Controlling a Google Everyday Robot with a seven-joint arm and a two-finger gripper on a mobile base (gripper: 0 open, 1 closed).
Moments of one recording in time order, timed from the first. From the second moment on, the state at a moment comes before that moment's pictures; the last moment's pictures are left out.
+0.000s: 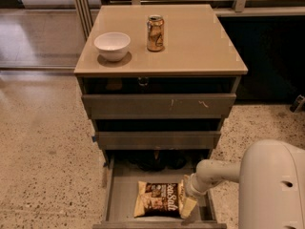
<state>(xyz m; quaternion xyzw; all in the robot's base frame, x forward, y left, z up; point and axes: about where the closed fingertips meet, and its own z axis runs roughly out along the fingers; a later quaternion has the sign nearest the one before) 0.503 -0.154 0.250 -0.61 0.77 0.15 0.11</state>
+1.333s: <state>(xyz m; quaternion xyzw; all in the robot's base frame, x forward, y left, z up) 0.521 -0.106 0.212 -0.66 0.71 0.21 0.12</state>
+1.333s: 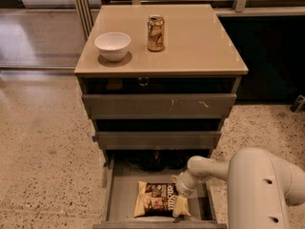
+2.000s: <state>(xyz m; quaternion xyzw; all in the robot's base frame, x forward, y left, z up) 0.520 -0.095 0.202 -0.68 0.68 0.23 0.12</state>
